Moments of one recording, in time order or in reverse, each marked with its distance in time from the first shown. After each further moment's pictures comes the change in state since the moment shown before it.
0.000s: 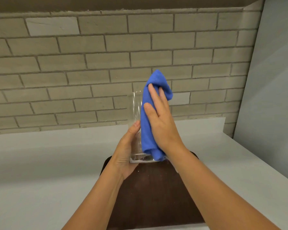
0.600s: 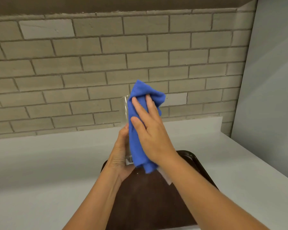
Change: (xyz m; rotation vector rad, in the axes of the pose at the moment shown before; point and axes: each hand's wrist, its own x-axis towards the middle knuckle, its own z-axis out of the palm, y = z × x) left_hand -0.001 0.001 -0.004 -0.156 0.046 -0.002; right_hand -0.011 0.005 0.014 -0.182 -0.049 -0.097
